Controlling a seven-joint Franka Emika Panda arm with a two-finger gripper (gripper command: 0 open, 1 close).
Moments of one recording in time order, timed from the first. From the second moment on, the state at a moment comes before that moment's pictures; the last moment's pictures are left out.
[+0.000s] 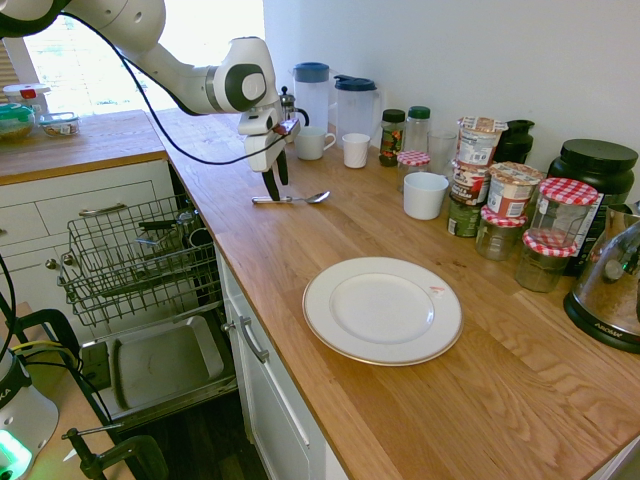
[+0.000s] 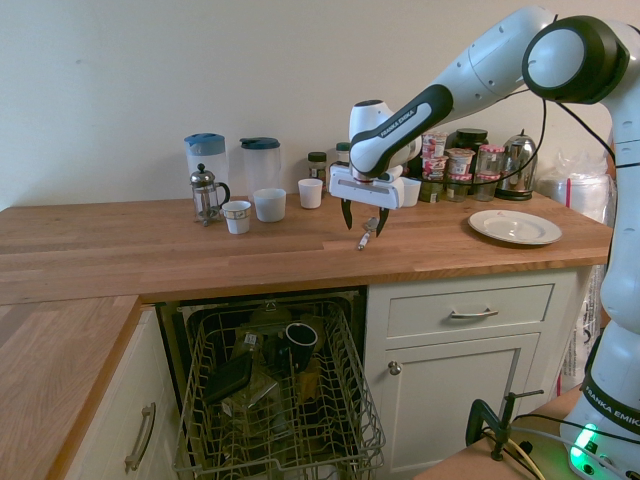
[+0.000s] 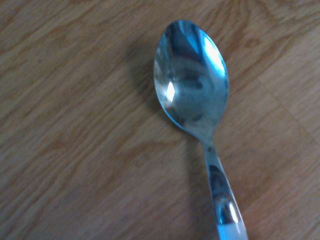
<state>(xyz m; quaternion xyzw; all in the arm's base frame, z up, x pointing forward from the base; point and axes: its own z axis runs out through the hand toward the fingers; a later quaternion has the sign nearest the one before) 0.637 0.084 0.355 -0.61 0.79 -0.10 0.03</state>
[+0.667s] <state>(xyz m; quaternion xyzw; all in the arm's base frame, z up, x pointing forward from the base) 0.666 0.068 0.341 -0.59 0.80 -0.09 0.01</state>
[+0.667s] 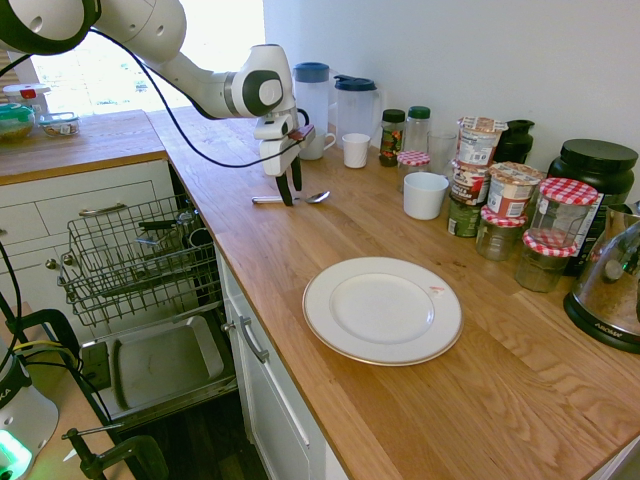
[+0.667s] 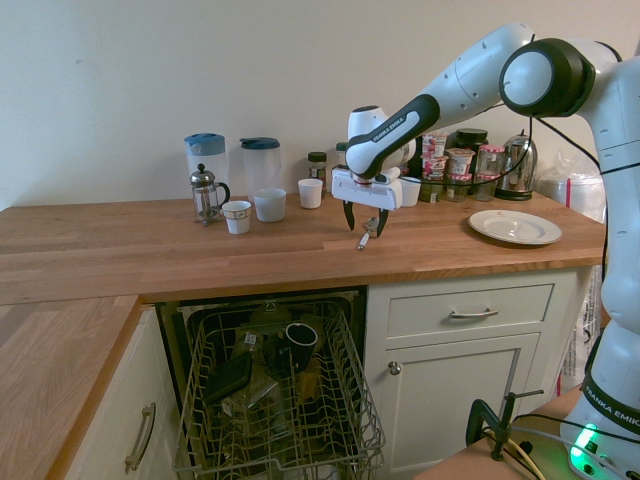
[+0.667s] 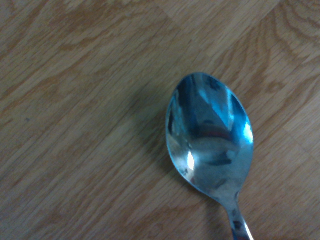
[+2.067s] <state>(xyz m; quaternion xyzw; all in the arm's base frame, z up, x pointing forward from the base) 0.663 0.058 0.339 -0.60 0.80 -0.09 0.02</state>
